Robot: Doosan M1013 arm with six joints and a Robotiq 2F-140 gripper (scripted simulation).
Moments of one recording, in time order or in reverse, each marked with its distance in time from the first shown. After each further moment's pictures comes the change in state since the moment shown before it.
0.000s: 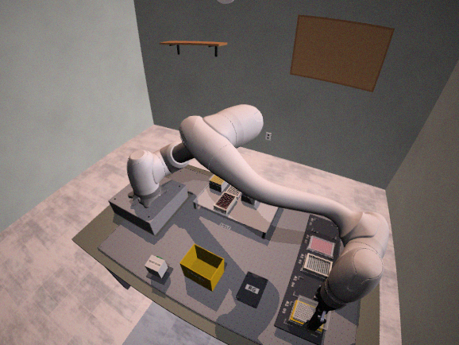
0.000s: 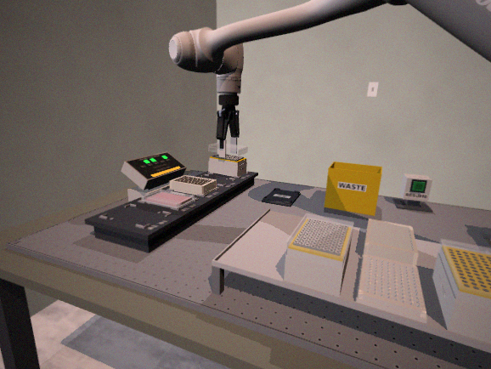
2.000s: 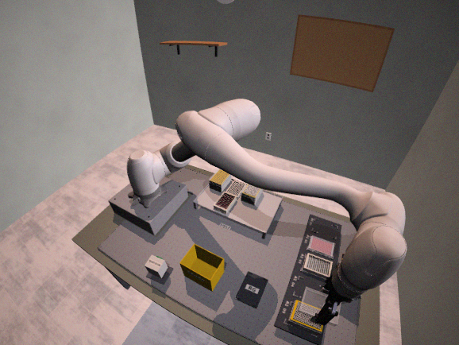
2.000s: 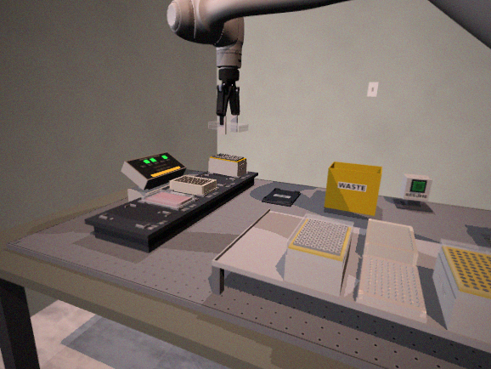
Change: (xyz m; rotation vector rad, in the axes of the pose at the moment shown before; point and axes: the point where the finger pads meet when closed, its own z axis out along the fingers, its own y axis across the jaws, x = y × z) arm 0.000 0.000 -0.087 0.000 0.000 0.000
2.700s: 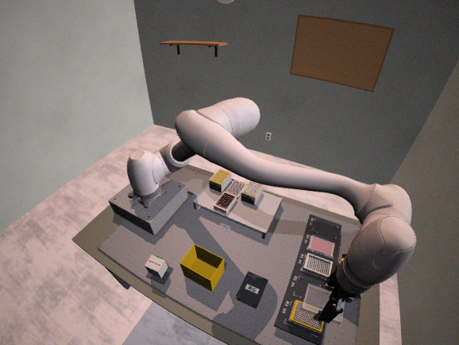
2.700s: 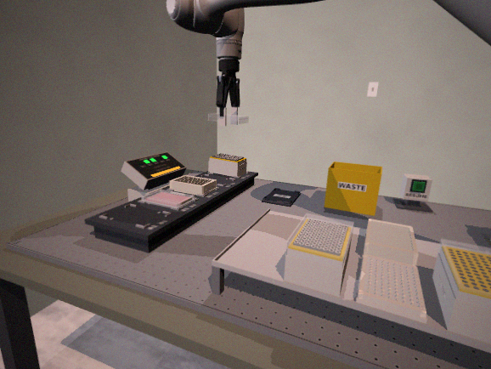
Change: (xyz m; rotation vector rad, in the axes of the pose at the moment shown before) arm 0.000 0.000 -0.030 0.000 0.001 0.000
